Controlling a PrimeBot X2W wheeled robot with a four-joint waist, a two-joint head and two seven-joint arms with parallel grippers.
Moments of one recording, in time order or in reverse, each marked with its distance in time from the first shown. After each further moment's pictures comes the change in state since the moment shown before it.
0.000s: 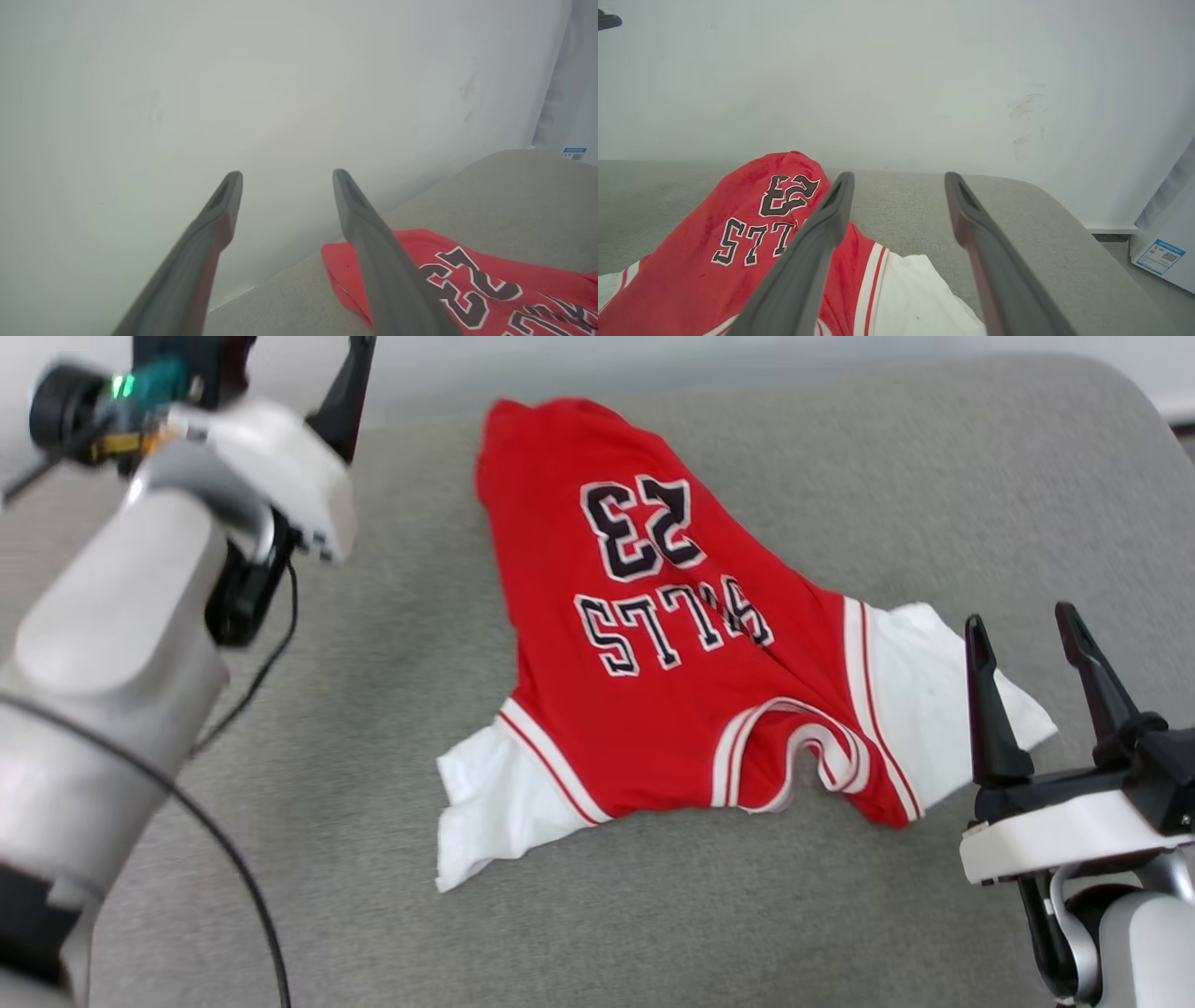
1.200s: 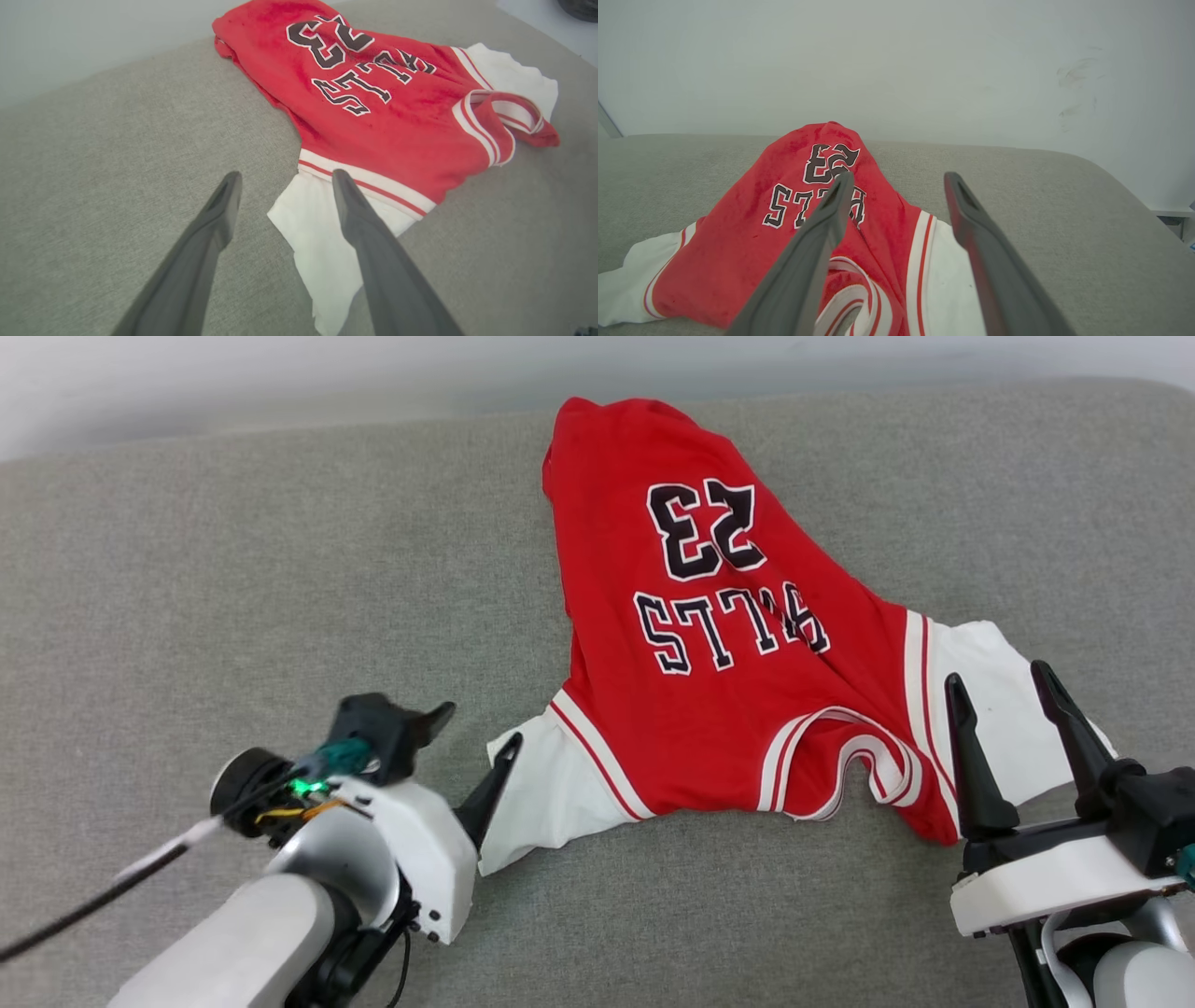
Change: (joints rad) left arm 0.761 0.133 0.137 -0.825 0.038 0.215 0.404; right arm 0.108 -0.008 0.021 -0.046 0.040 0.000 0.051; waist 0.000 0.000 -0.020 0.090
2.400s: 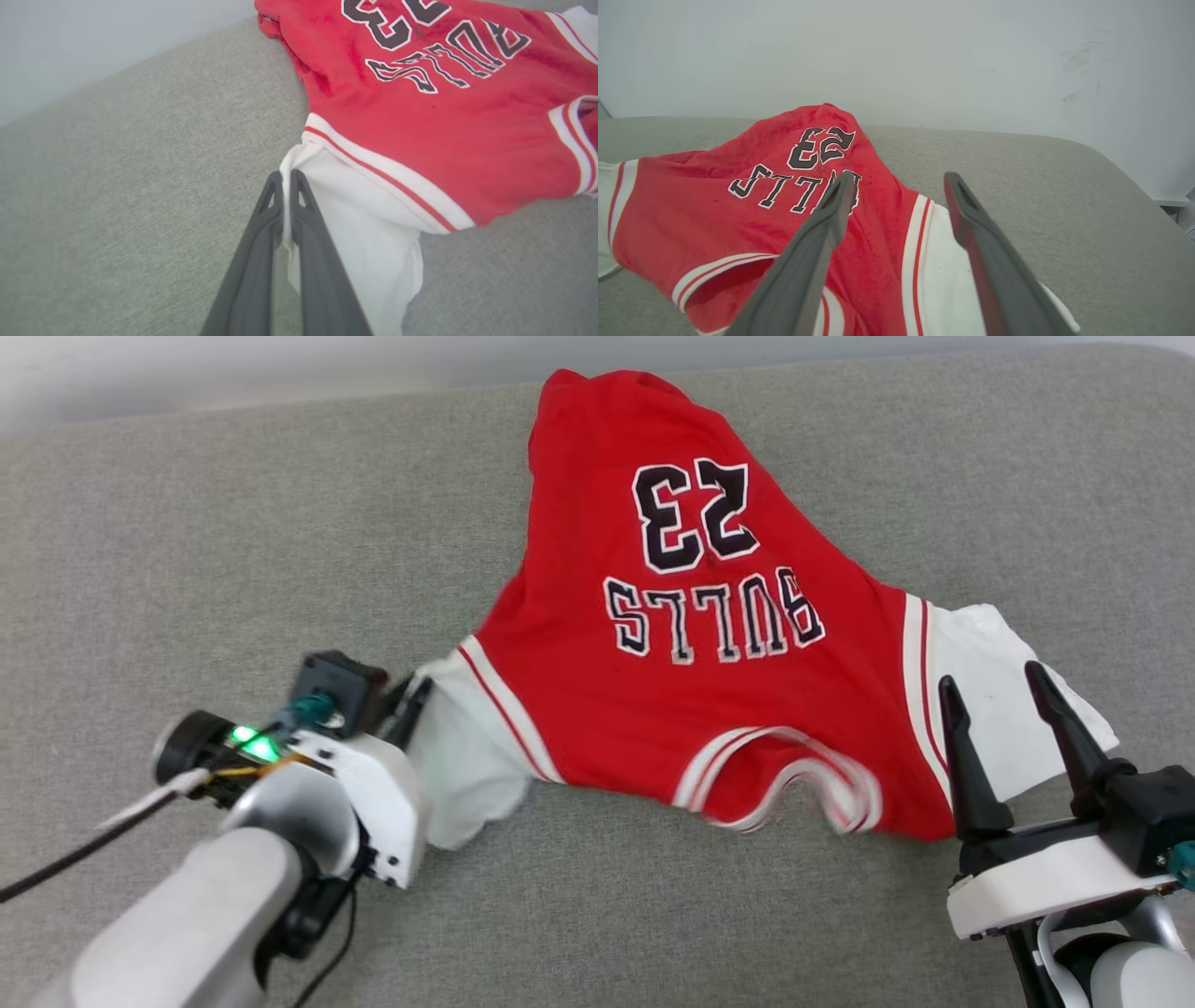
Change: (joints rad) left arm -0.114 0.017 -0.030 0.148 0.050 0.015 0.046; right arm -0.001 -0.007 0.013 -0.008 -0.013 0.000 0.013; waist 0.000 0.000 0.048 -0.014
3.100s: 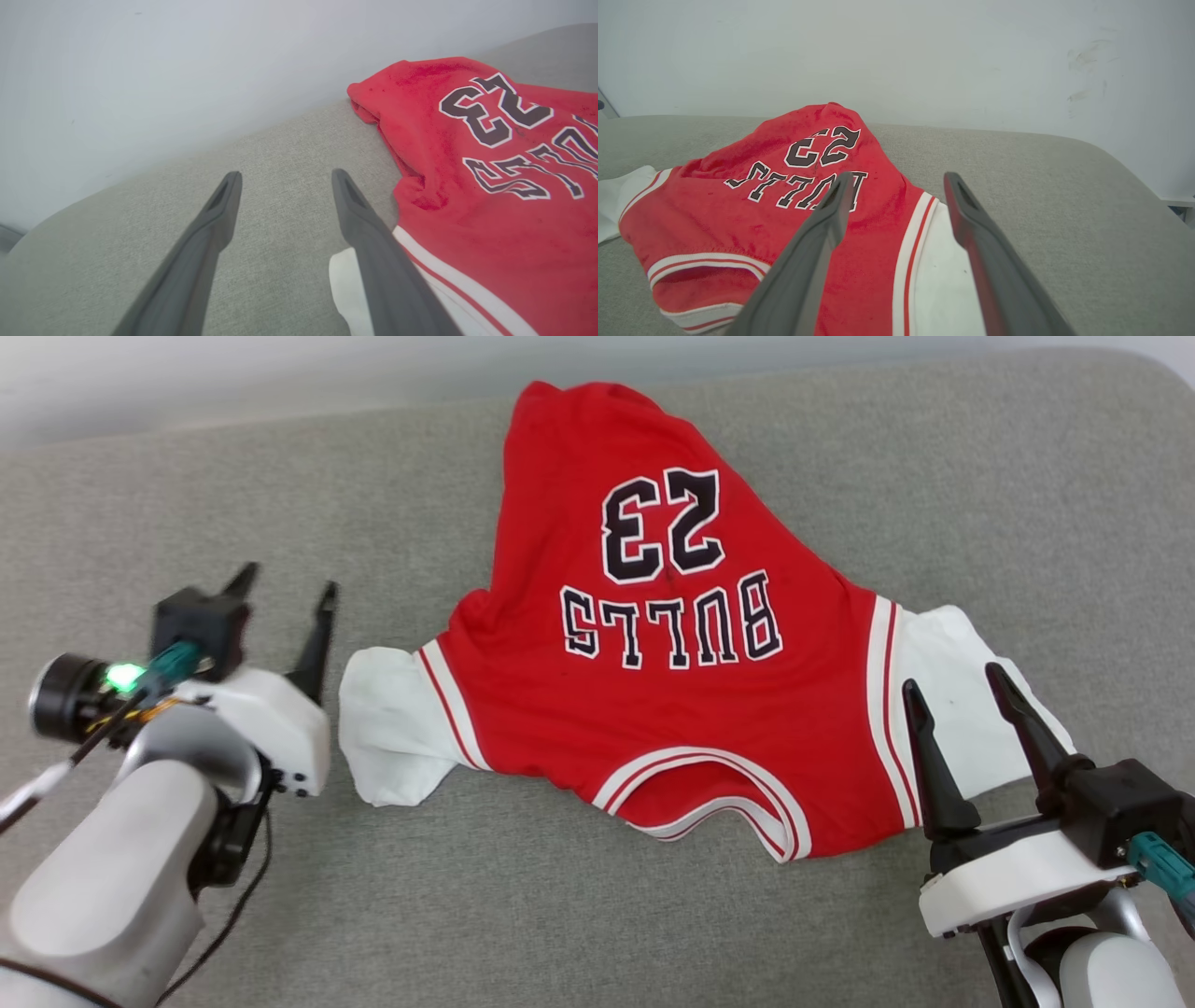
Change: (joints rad) left arm -0.095 0.002 0.090 0.247 0.022 -0.029 -0.251; right arm -0.024 0.004 0.047 0.050 0.000 0.000 -0.012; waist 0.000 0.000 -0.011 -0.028
